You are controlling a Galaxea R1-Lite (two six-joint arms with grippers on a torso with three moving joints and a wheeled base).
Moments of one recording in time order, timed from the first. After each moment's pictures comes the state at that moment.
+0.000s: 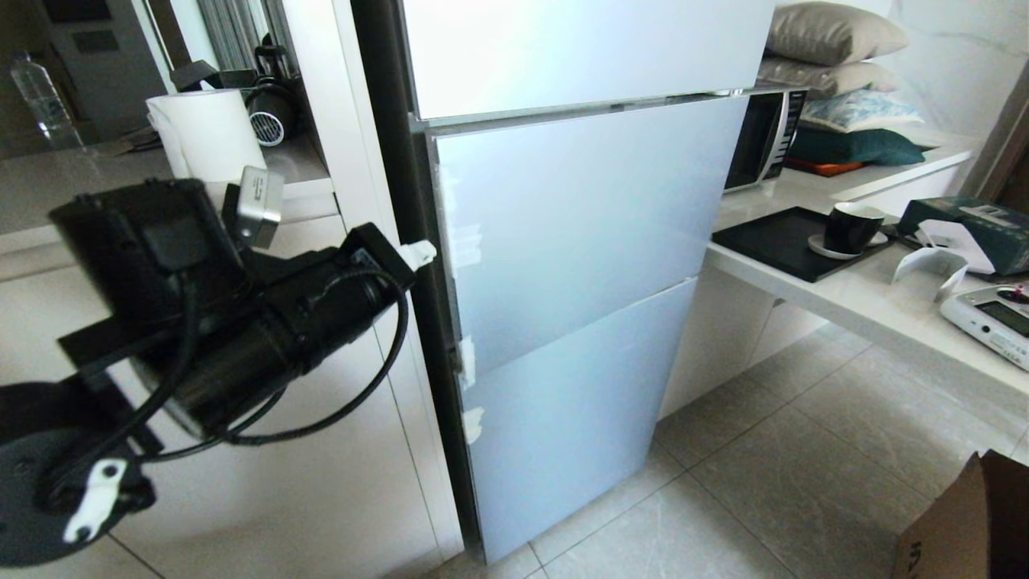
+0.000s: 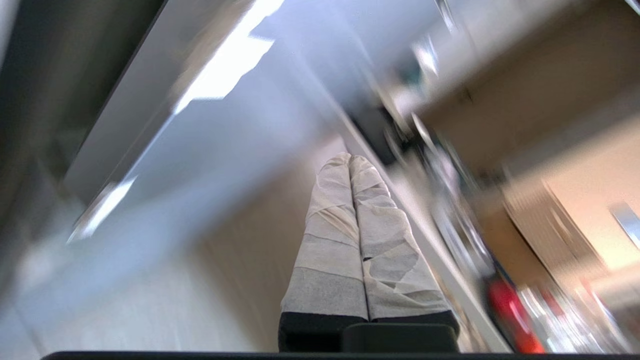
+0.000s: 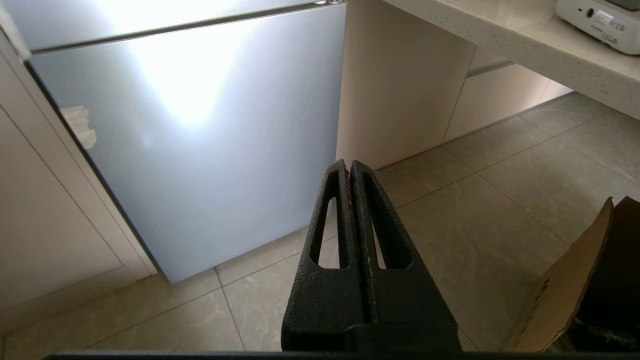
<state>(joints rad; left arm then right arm) -0.54 1.61 -0.85 -0.83 0.10 -0.68 0.00 0.00 0.00 0.00 0.00 0.00</state>
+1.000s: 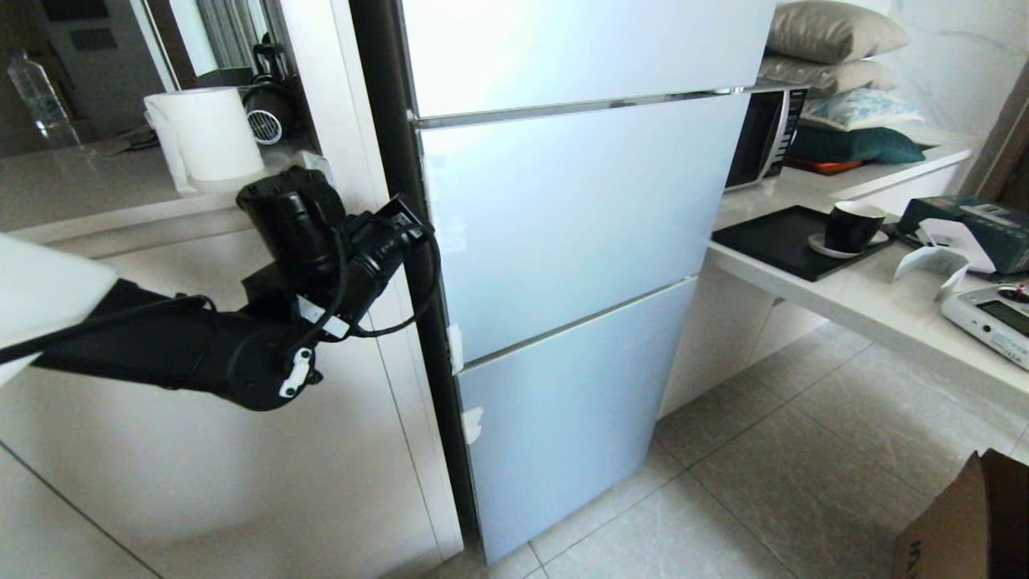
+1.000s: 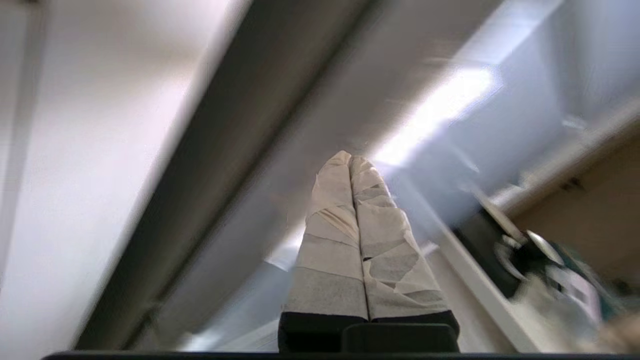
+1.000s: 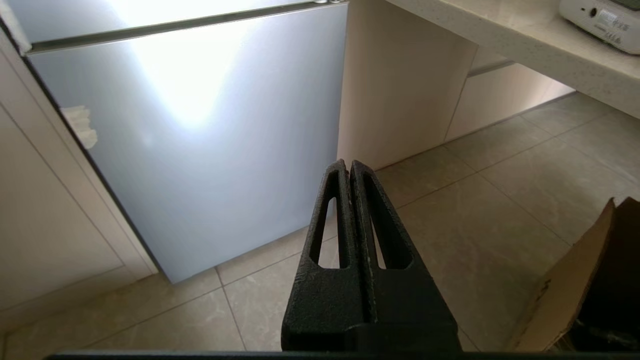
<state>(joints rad) -0.43 1.93 -1.15 -0.97 0.28 -0.51 0.00 0.00 0.00 0.00 0.00 0.00</state>
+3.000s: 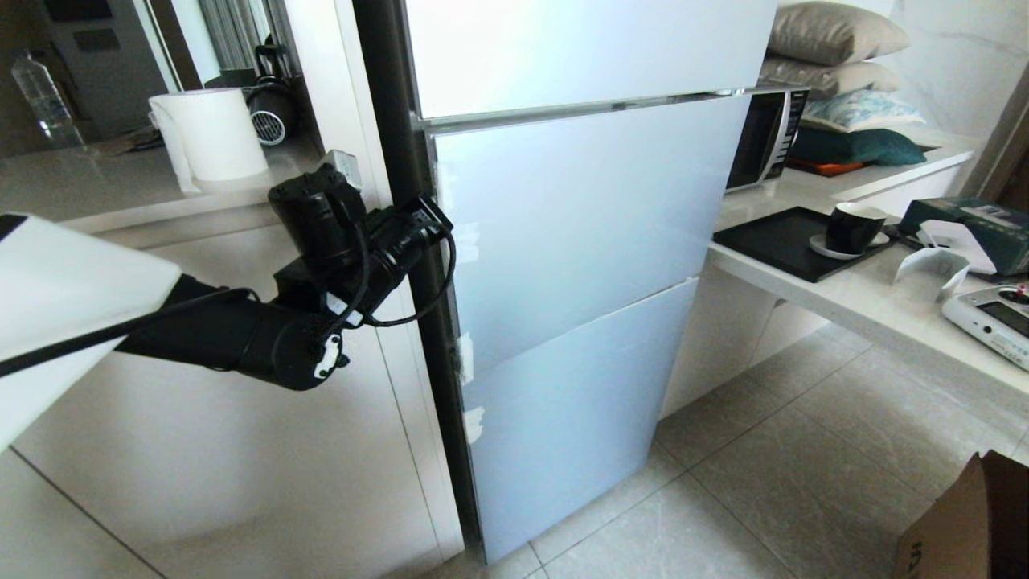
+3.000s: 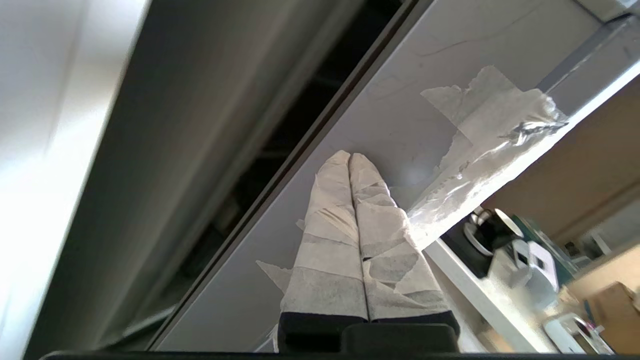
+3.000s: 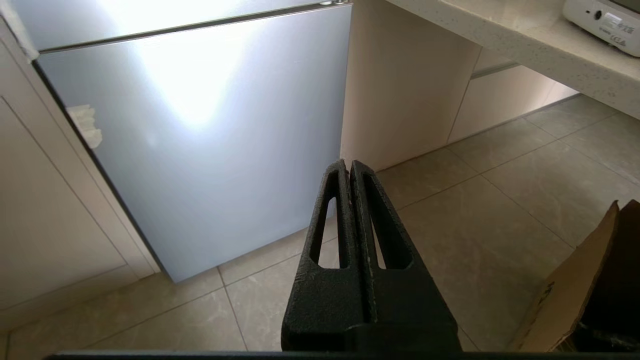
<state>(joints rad) -0.43 2.05 -1.28 -0.98 0.10 -0.52 0.00 0.00 0.00 0.00 0.00 0.00</state>
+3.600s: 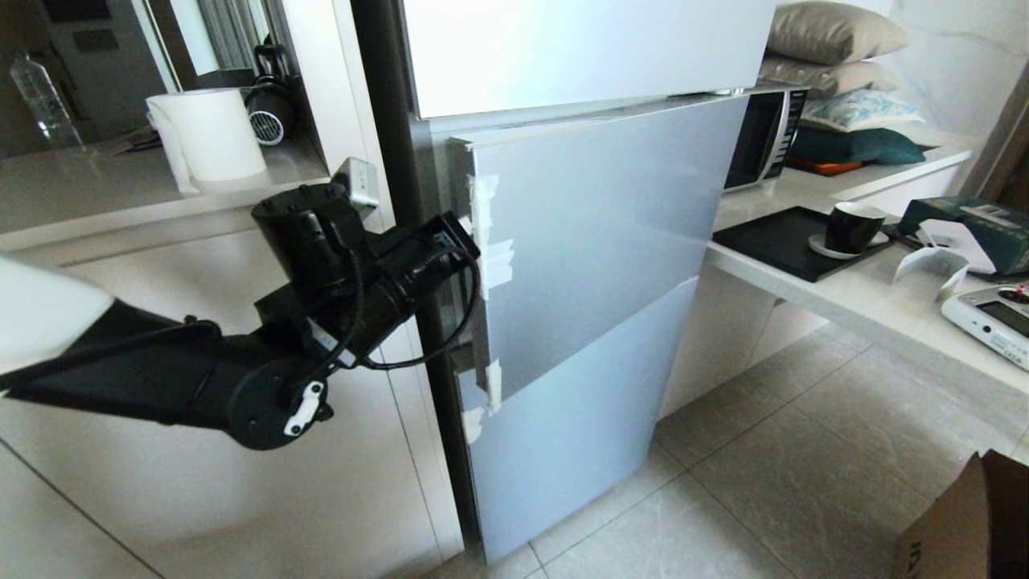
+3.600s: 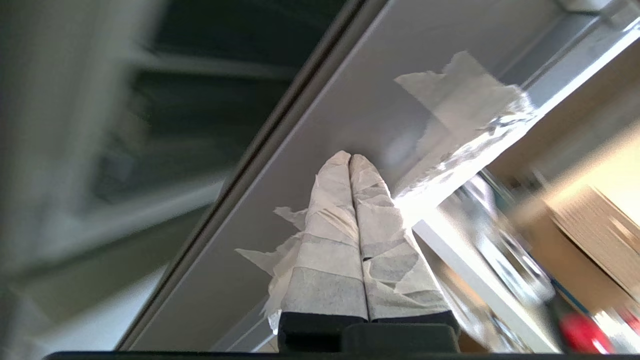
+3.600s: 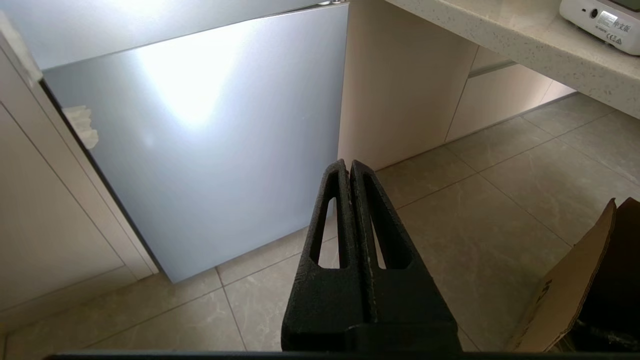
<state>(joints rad) -0.55 1.89 -1.06 -1.02 0.08 -0.52 0.00 0.00 0.00 0.00 0.00 0.00</state>
